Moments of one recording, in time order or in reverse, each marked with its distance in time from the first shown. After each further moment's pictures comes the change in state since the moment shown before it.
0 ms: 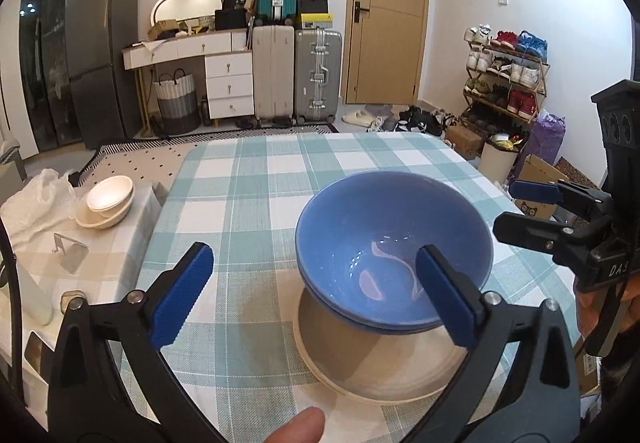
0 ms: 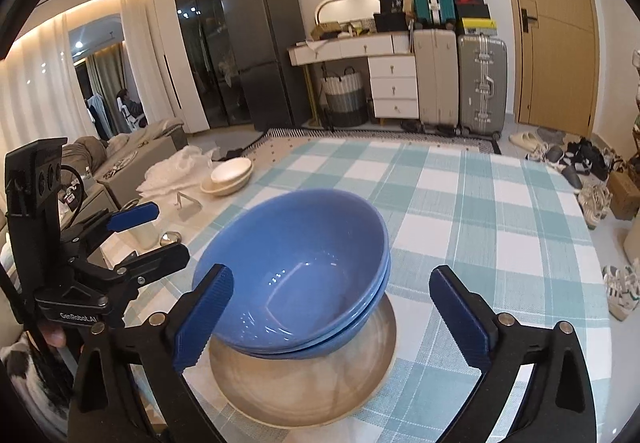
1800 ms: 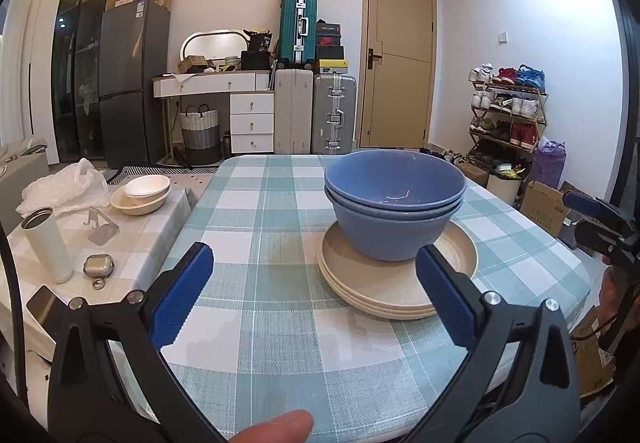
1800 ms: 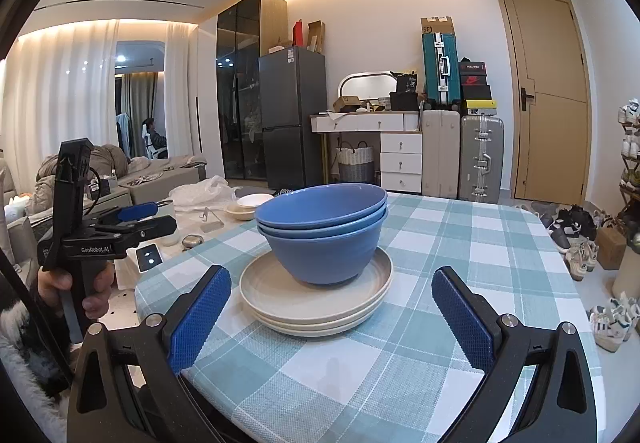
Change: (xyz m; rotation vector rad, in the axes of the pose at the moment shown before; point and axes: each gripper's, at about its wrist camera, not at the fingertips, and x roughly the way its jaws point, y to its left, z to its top) left arm -0.129 -0.001 -0.127 -0.026 -0.189 0.058; right arm -0.113 0.021 -0.139 -0.130 -0.300 0.003
